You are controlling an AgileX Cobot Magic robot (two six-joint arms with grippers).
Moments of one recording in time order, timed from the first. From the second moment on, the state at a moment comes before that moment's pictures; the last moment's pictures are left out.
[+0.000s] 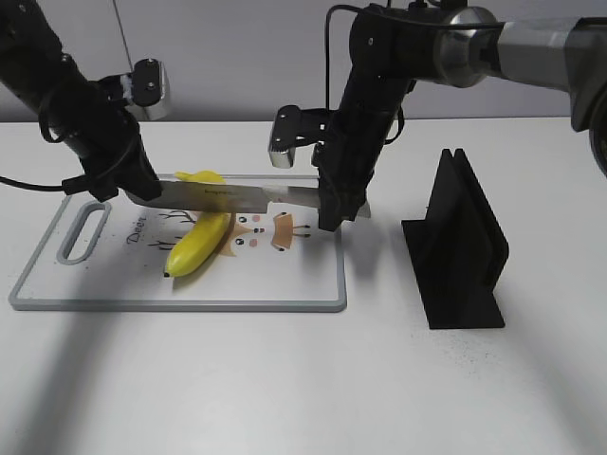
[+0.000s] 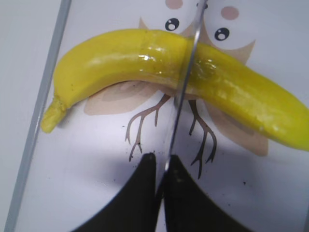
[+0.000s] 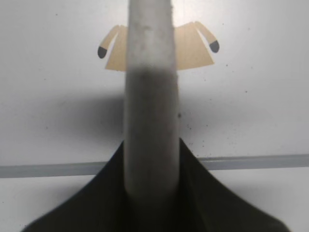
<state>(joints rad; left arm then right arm) -0.15 2.09 -1.50 -0.48 0.92 1.51 0.47 2.41 -1.96 0.23 1.08 -1.09</state>
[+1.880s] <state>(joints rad) -0.17 1.60 -1.47 -0.49 0.88 1.21 0.49 1.99 -1.89 0.16 1.20 -1.03</state>
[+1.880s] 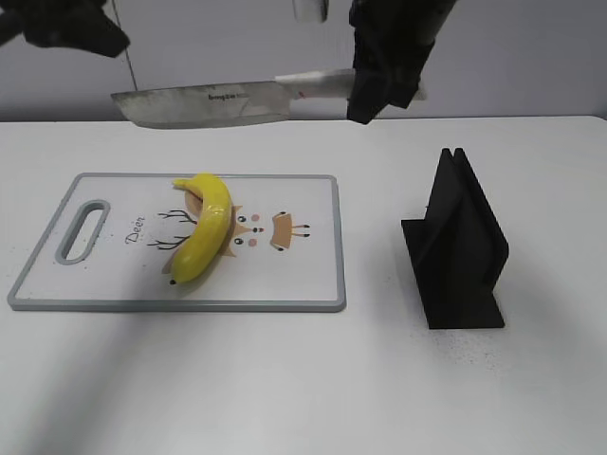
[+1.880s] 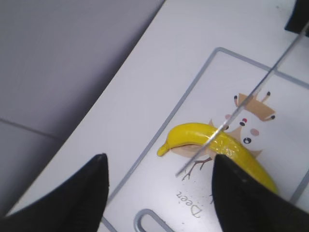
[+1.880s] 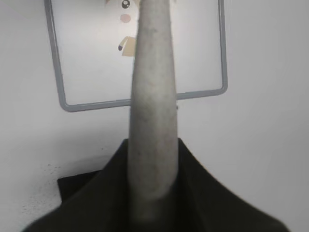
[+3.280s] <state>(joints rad) -0.05 0.76 -0.89 -0.16 1.18 0.27 0.49 1.30 -1.13 0.10 1.00 0.21</state>
